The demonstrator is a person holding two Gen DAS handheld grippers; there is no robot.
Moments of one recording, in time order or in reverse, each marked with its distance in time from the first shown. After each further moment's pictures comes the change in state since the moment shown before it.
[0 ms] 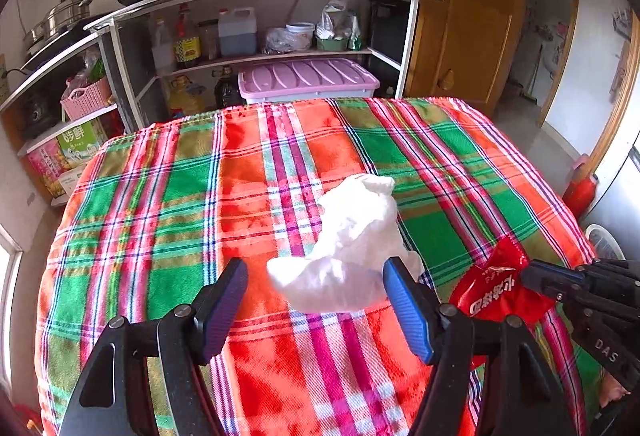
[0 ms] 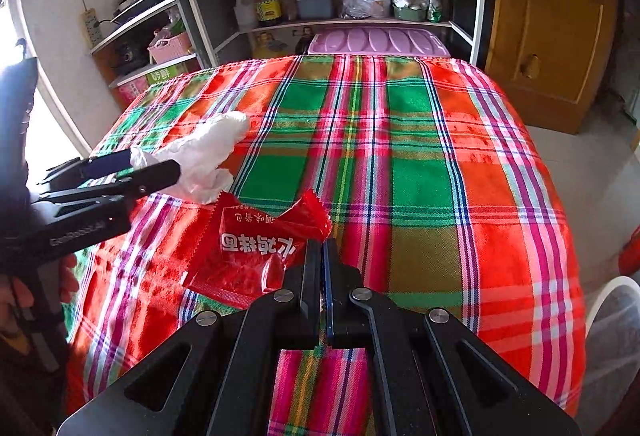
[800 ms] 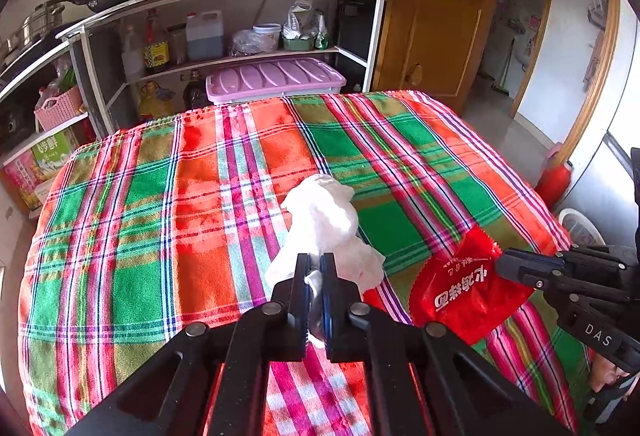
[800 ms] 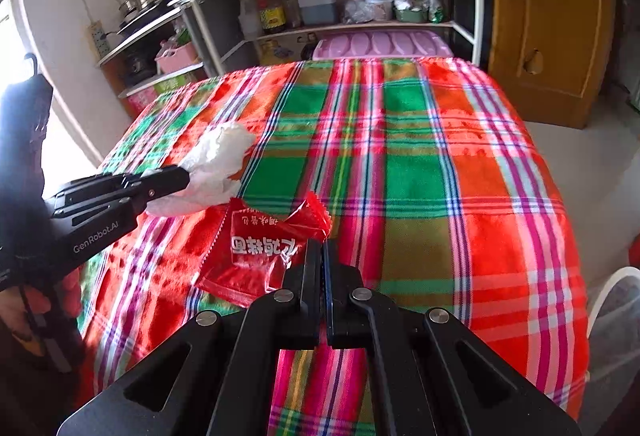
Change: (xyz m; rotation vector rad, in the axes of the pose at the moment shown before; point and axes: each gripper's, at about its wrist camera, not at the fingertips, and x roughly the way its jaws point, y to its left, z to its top) left arm -0.009 -0.020 -0.009 0.056 0.001 -0.099; right arm -0.007 -0.002 -0.008 -0.019 0.002 0.050
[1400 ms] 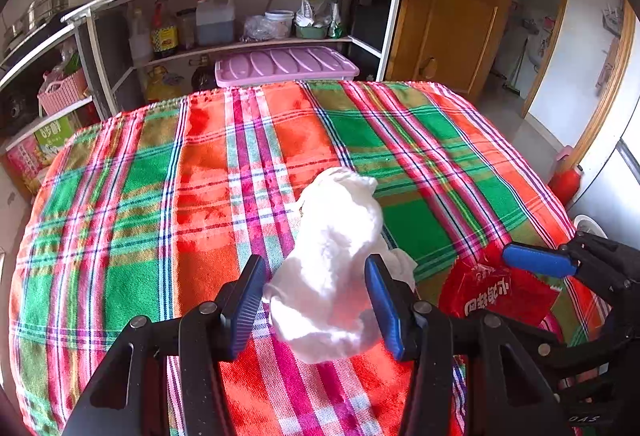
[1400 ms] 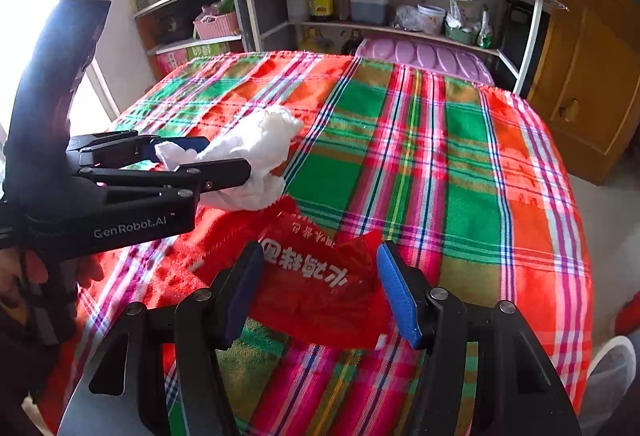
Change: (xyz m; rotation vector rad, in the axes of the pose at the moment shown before) left arm 0.024 0.015 0.005 -0.056 0.040 0.015; right arm 0.026 0.027 0.010 -0.165 0.004 0.030
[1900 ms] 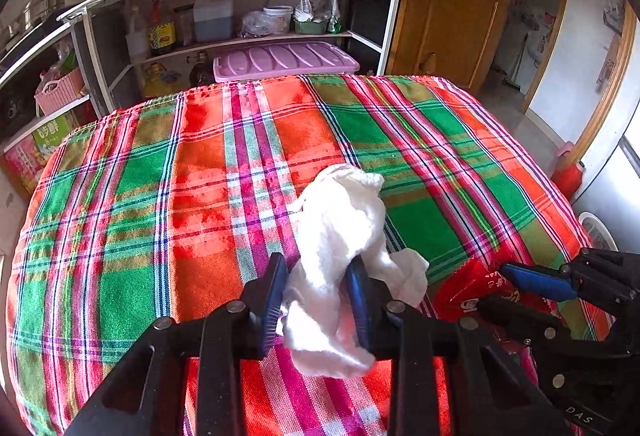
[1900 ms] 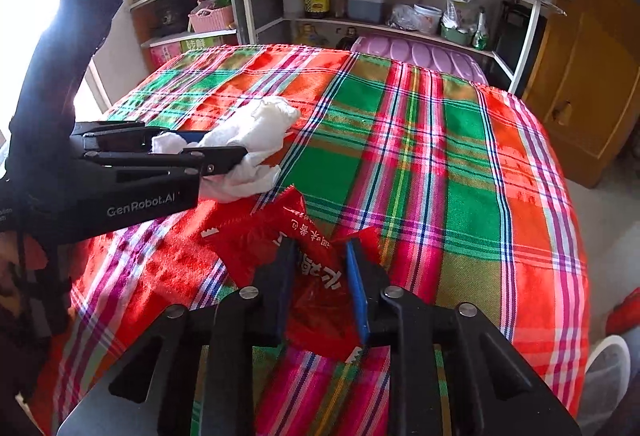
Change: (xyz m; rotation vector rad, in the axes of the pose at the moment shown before) left arm 0.009 0.000 0.002 0.018 0.011 0.011; right arm 0.000 0.007 -0.003 -0.034 0.010 -0.059
